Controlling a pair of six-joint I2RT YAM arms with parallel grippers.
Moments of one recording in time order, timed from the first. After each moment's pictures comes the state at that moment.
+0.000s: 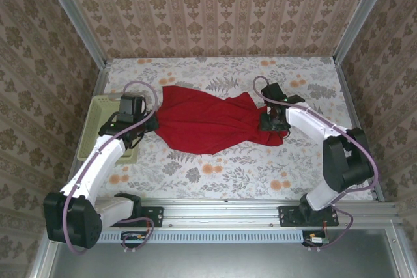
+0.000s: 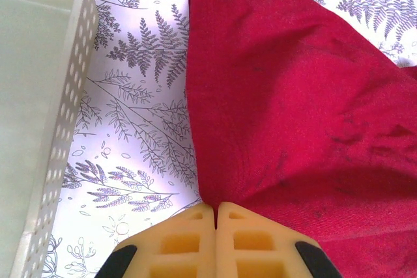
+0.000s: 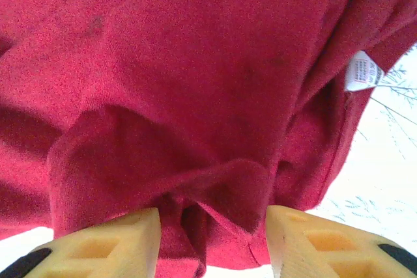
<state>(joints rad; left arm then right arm) -0.25 1.12 0.86 -0.57 0.03 -0.43 0.30 1.61 1.11 -0.76 0.13 0.29</state>
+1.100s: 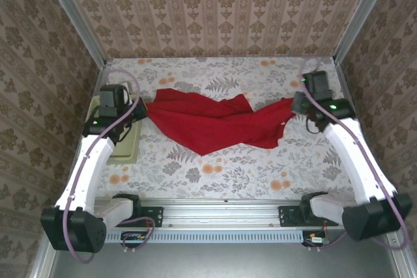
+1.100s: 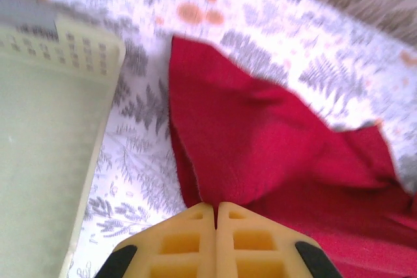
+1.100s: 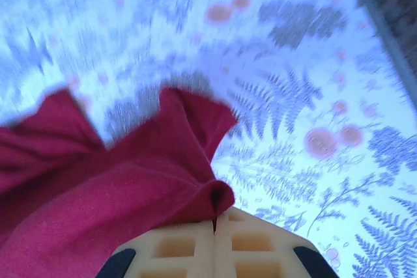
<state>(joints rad) -0.12 1.06 1.04 -0.65 0.13 -0.42 0.12 1.14 1.26 -0.91 0.29 0.39</state>
